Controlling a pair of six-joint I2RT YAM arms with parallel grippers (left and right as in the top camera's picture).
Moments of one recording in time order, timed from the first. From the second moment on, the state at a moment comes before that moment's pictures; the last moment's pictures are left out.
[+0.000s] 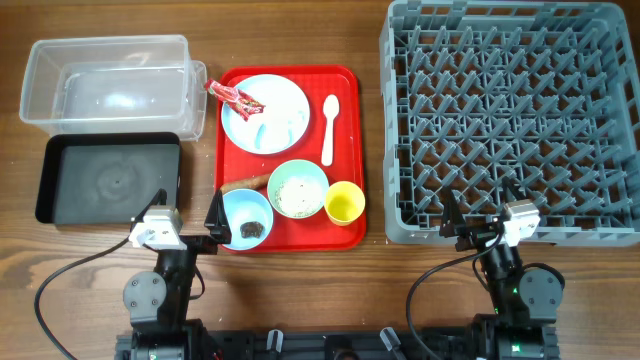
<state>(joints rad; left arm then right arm) 0.07 0.01 0.01 -0.06 0.15 -0.18 -0.06 0.01 0.01 0.02 -0.23 0.05</state>
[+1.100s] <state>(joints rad) 0.07 0.01 0.01 -0.06 0.15 -0.18 -0.06 0.01 0.01 0.02 -0.23 0.05</state>
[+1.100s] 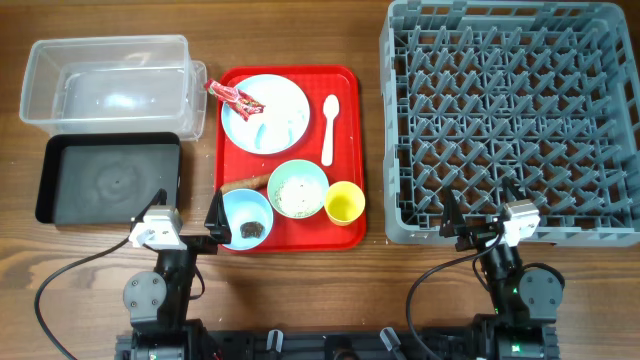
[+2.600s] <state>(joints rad) 0.04 1.24 1.13 -0.46 0.41 -0.29 -0.06 0.86 0.92 -0.37 -0.48 0.03</state>
